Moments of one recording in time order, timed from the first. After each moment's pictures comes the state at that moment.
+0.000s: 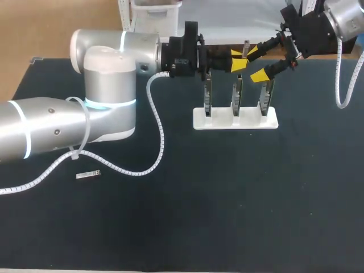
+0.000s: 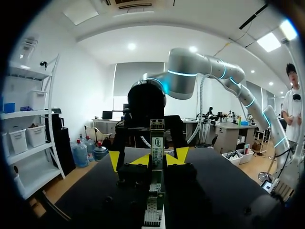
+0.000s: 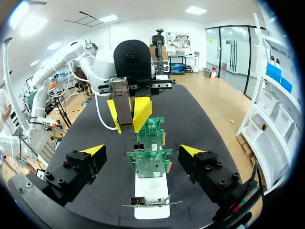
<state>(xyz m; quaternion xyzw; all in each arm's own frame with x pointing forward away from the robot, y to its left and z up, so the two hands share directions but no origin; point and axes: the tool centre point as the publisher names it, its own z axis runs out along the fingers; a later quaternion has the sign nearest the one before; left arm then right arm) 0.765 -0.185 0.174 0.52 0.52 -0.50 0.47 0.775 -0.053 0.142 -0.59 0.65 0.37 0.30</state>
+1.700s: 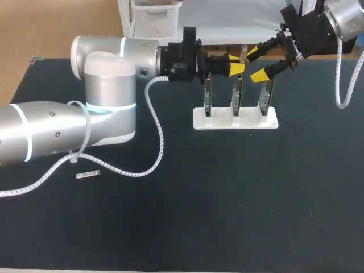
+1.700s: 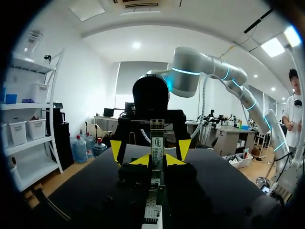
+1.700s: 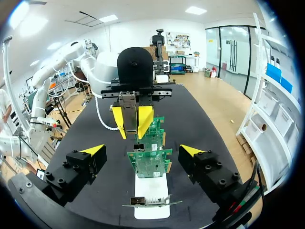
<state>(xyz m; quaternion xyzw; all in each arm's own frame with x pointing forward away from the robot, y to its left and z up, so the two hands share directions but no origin) 0.767 -0.183 0.161 0.50 0.53 -0.51 0.46 0.775 -0.053 0.142 -0.59 0.65 0.37 0.30</state>
